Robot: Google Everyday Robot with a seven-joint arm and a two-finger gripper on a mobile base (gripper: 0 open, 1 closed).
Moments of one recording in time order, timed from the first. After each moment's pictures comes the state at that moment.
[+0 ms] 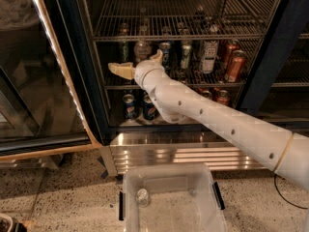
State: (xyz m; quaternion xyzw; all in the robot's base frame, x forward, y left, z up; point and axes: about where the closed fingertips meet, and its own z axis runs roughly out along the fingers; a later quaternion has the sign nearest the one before) arm 0.769 0.053 0.836 -0.16 0.69 0.16 0.69
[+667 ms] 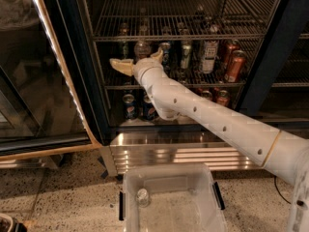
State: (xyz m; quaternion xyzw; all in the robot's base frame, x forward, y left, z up) arm 0.795 0.053 0.831 -0.13 0.68 0.15 0.70
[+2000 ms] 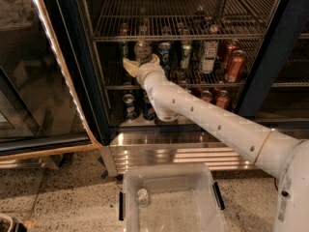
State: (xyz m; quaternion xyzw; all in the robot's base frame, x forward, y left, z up) arm 0.819 0.037 0.794 -0.09 0.71 0.15 0.69
